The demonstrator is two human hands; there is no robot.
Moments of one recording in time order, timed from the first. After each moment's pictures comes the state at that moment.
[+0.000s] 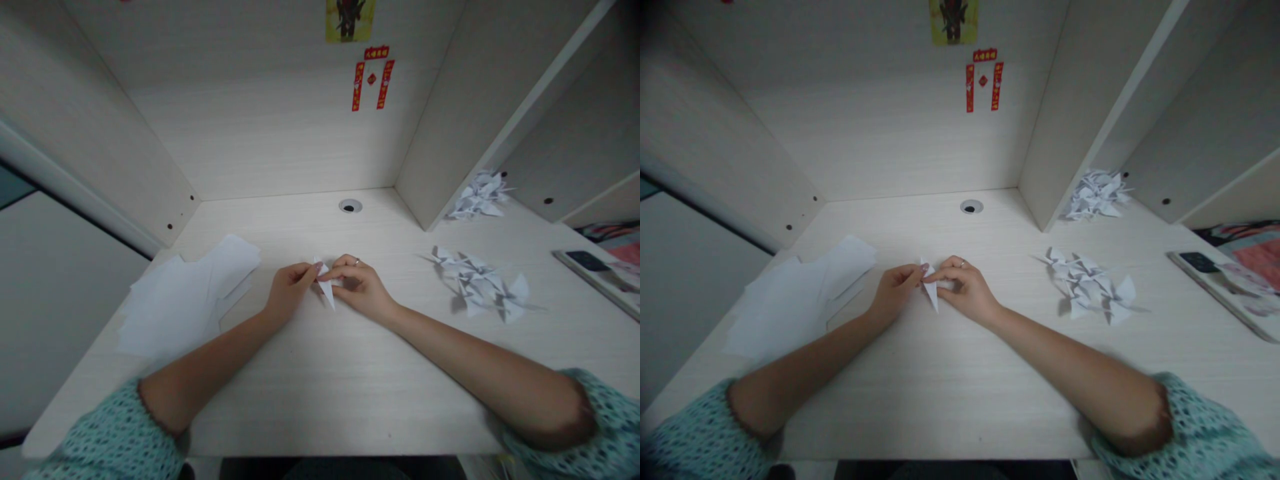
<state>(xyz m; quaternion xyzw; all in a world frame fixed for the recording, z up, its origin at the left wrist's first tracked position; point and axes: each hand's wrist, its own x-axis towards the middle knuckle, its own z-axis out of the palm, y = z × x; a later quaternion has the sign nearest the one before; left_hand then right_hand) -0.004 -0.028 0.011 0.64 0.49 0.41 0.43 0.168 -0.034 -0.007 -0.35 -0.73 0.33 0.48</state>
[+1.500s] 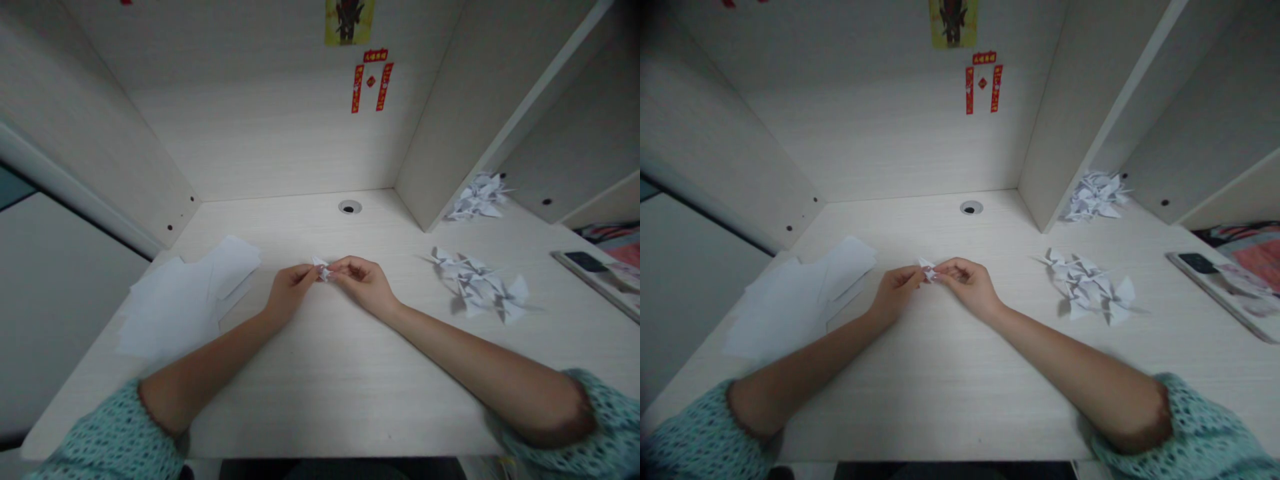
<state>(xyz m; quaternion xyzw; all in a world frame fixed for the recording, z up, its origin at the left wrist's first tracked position) -0.007 -0.025 0.006 0.66 0.49 0.40 0.41 0.164 -0.032 -0.007 -0.40 -0.56 0.51 0.52</state>
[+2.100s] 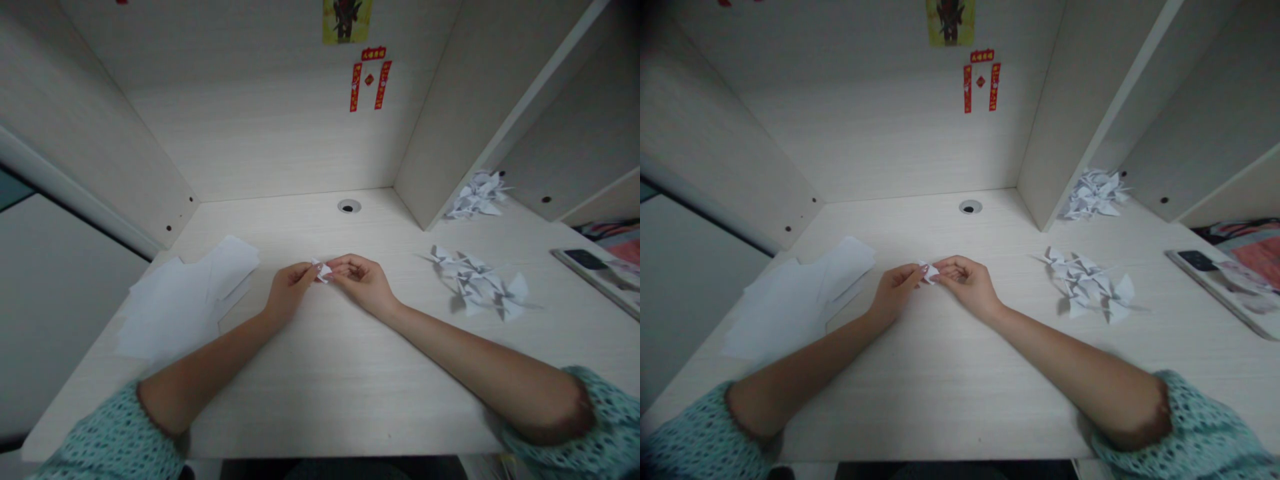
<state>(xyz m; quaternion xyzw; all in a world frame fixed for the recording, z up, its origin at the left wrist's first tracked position) -0.005 -0.027 0.010 0.65 0.48 0.40 0.43 0.162 -0.033 -0.006 -0.40 -0.55 0.51 0.53</state>
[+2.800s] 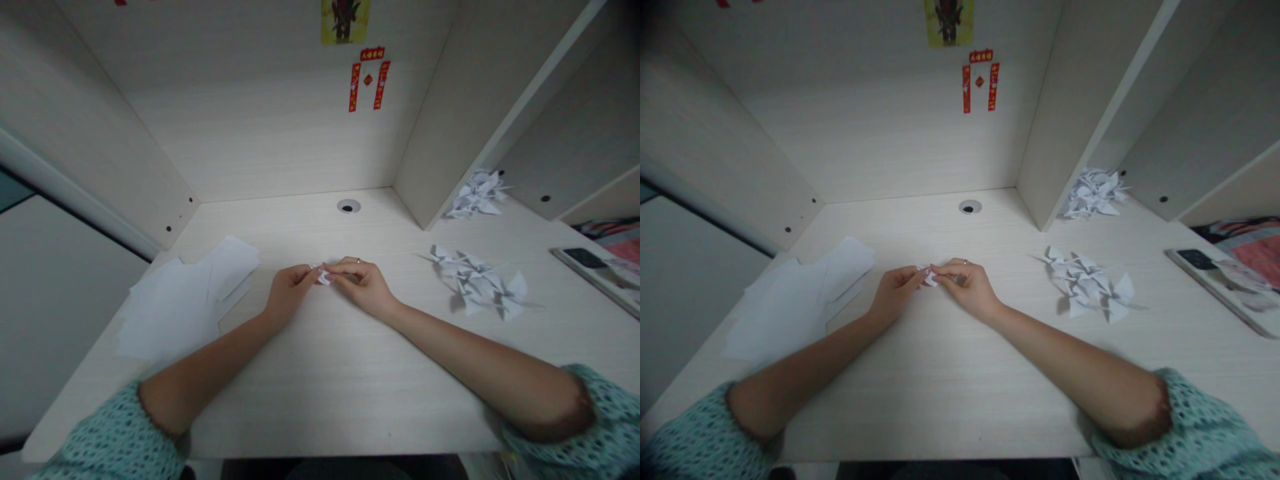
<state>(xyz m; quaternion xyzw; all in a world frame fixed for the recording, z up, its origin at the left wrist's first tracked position) -0.007 -0.028 0.009 0.66 0.49 0.38 0.42 0.165 -0.034 -0.004 -0.39 -0.66 0.39 0.52</state>
